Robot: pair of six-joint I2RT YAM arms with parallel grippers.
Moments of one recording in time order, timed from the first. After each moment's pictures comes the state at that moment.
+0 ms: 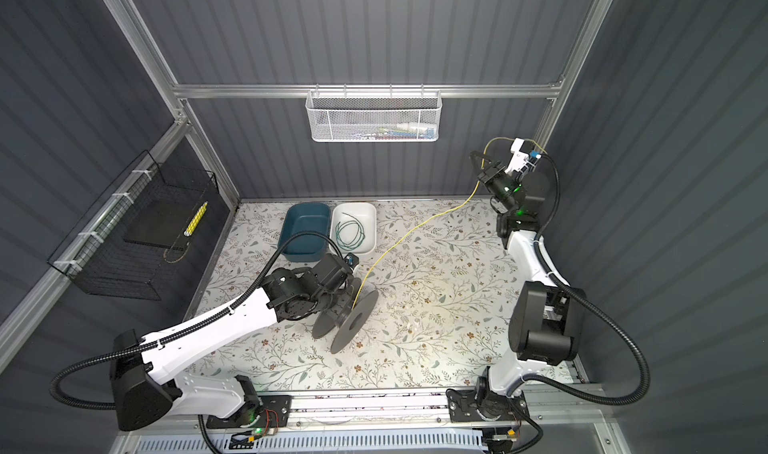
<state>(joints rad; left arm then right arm) -0.96 1.35 1.19 -0.91 -0.25 -0.18 -0.18 1.65 1.33 0.64 -0.72 1.09</state>
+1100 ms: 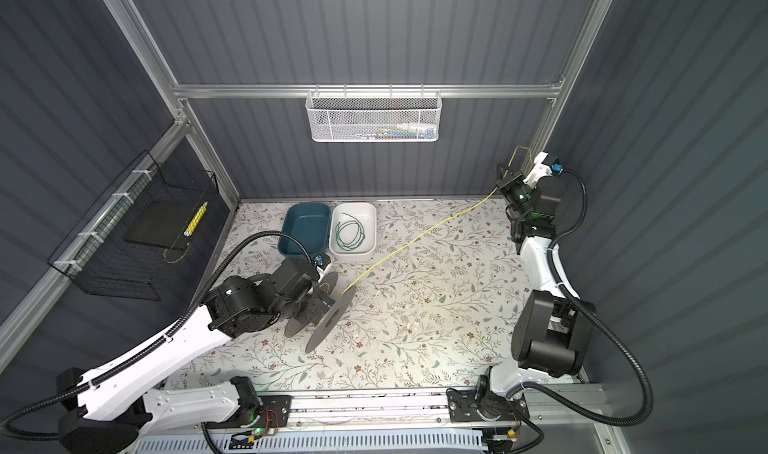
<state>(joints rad) -0.96 1.11 1.25 -1.12 -0.35 -0.16 -0.27 1.60 1.28 0.38 -0.50 0.87</state>
